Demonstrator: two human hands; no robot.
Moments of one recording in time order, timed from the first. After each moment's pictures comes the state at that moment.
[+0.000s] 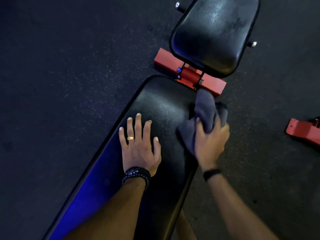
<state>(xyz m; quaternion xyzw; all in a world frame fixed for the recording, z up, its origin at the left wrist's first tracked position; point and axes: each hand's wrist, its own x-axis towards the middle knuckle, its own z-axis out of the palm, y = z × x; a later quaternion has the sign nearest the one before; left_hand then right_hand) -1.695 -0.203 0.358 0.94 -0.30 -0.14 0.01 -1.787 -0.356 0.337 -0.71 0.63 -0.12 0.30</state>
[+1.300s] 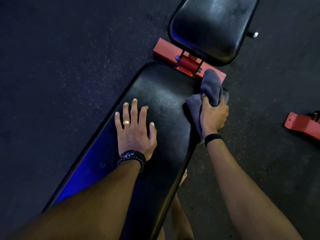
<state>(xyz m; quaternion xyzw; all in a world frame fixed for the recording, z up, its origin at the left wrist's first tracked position) -1.698 -0.202 0.357 0.95 -0.30 -0.13 0.02 -1.774 -0.402 0.317 -0.62 0.69 -0.13 0.34</state>
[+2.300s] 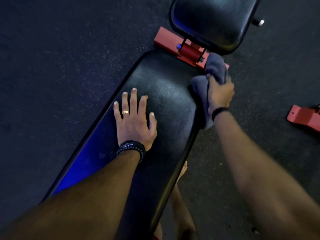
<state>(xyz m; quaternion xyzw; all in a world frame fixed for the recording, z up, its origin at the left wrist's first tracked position) -1.698 -0.203 0.356 0.95 -0.30 -0.11 0.01 -1.762 -0.447 0.299 -0.62 0.67 -0.14 0.39</state>
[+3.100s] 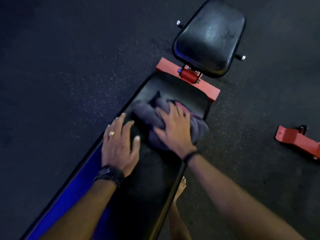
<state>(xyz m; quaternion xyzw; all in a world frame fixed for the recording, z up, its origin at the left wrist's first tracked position) -1.700 -0.114 0.403 0.94 -0.30 -0.12 0.14 -1.761 -0.294 0.377 -0.95 0.25 0.02 0.17</state>
